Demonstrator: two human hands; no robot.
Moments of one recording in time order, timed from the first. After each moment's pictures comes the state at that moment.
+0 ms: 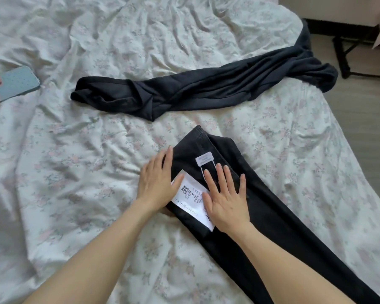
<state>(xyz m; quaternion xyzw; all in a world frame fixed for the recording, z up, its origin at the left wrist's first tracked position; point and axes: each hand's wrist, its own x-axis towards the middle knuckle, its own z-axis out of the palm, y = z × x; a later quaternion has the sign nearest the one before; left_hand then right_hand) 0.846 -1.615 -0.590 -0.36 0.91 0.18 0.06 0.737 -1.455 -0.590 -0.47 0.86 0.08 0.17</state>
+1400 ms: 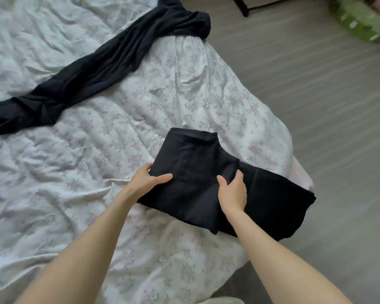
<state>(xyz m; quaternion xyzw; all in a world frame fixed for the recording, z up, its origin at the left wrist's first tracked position) 0.804 -1.463 -0.531 -0.38 0.67 0.60 0.24 0.750 -1.244 -0.525 0.20 0.89 -0.34 0.22</state>
